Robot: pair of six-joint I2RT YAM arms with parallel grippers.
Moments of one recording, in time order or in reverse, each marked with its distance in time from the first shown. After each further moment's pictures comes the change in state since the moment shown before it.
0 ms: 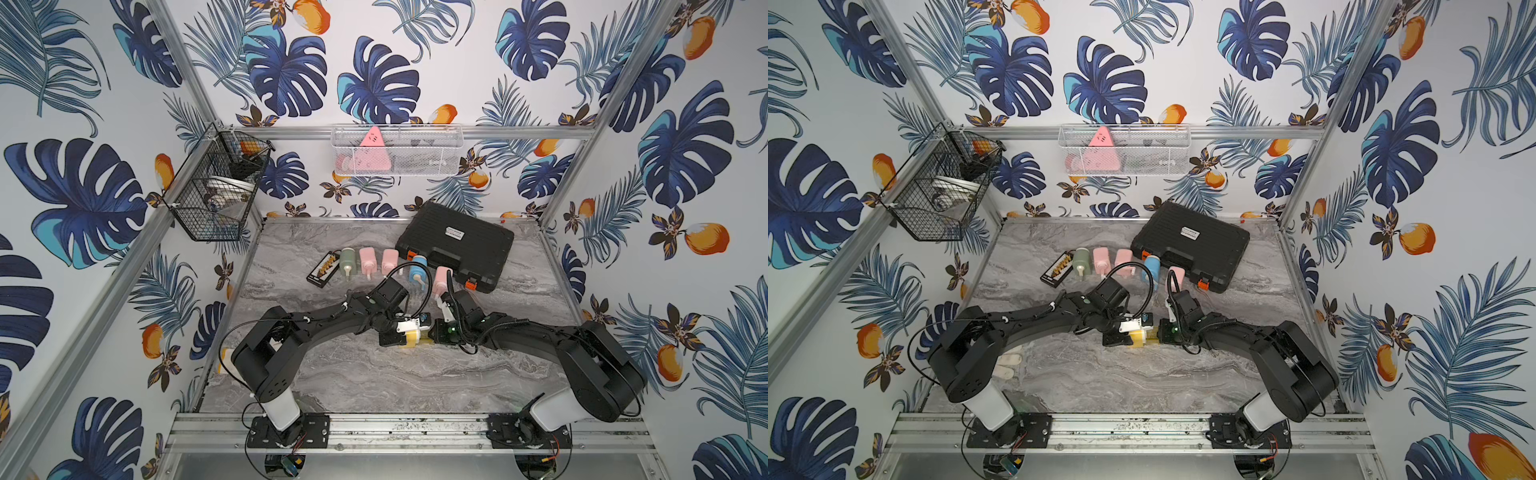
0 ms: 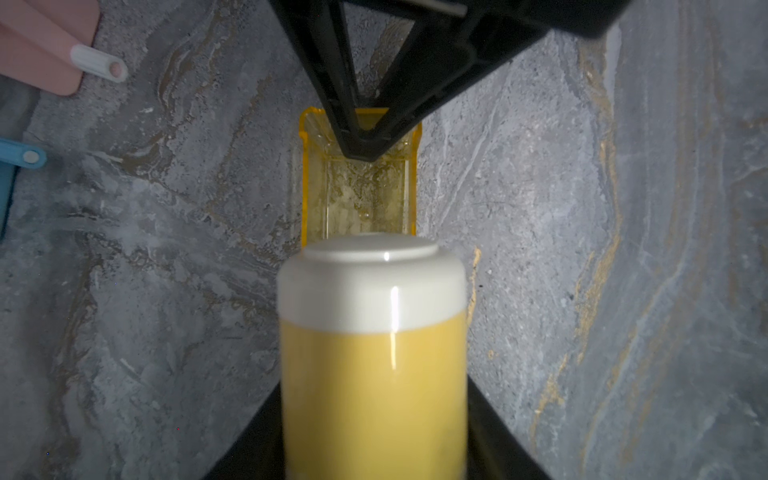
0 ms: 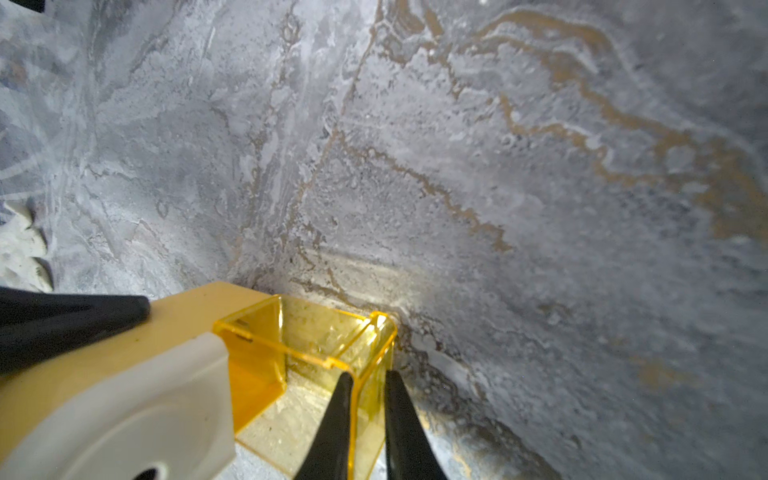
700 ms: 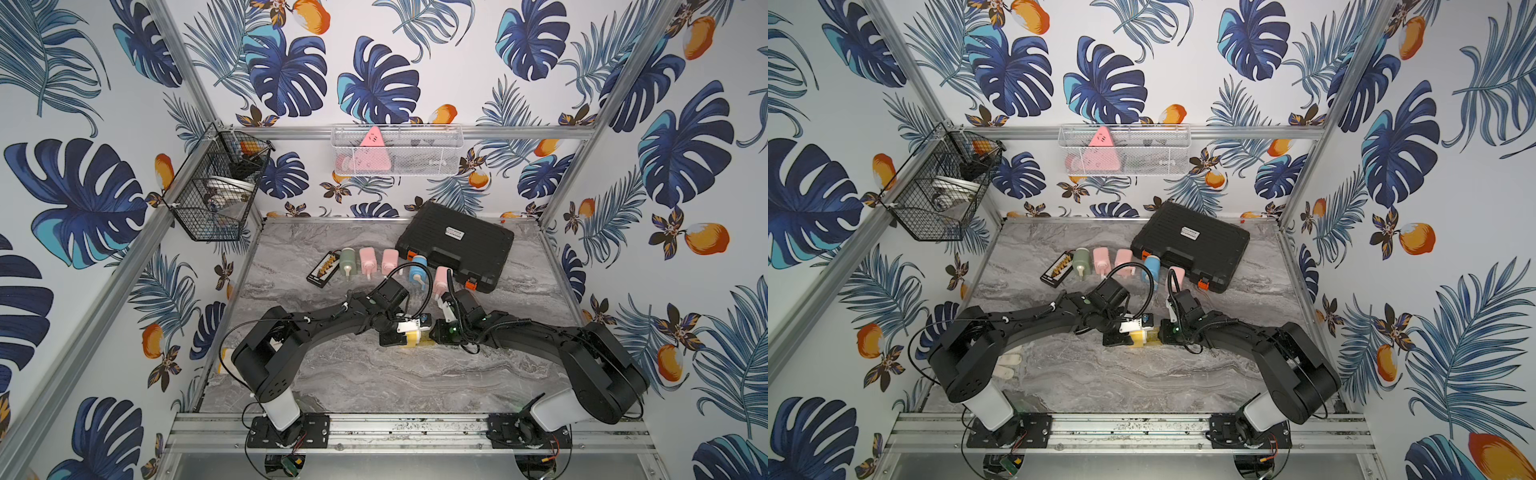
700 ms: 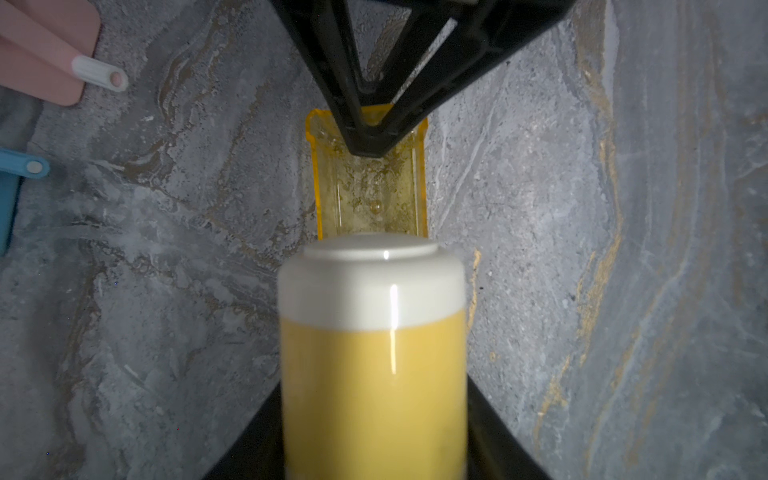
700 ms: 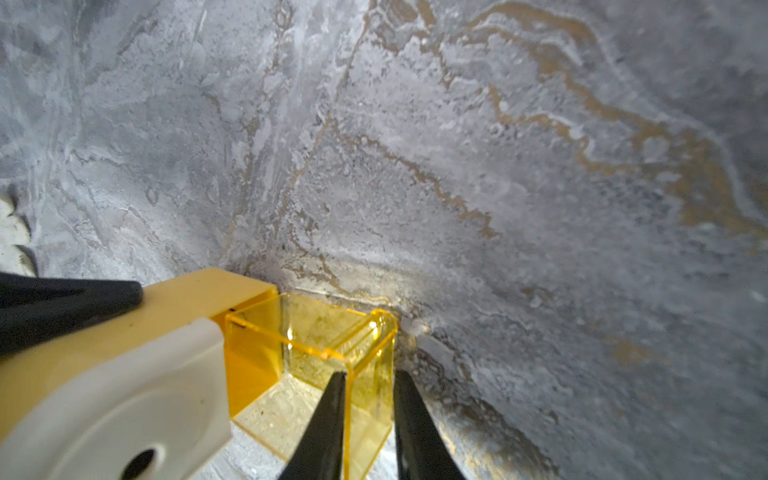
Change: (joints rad) left arm 0.000 0.003 0.001 0.004 -0.001 0.015; right arm -0.012 -0.011 0.014 -0.052 -0.006 -0.024
